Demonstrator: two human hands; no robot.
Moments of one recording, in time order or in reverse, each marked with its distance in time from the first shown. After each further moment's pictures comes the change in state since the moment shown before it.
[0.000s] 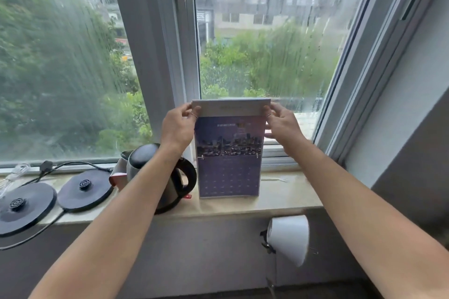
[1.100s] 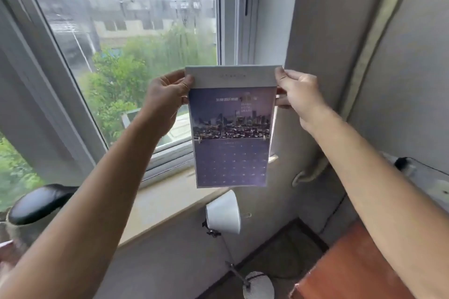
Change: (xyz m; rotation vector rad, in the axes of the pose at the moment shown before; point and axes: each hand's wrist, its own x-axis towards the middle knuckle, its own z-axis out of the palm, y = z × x) left_hand -0.033 0.161 0.106 -0.738 -0.625 0.026; right_hand -0.139 -0.050 -0.192 0.039 0.601 -0.054
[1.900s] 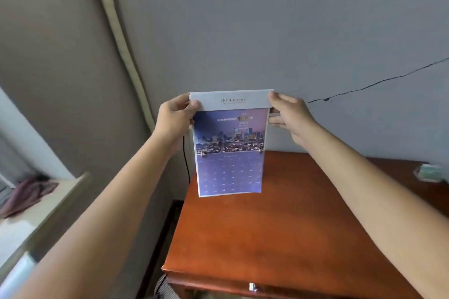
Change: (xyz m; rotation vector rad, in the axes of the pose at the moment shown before) left_hand -0.188 -0.092 0.436 0.001 -0.763 -0.053; right_hand -0.255 0.053 -0.424 -0.139 0.775 0.323
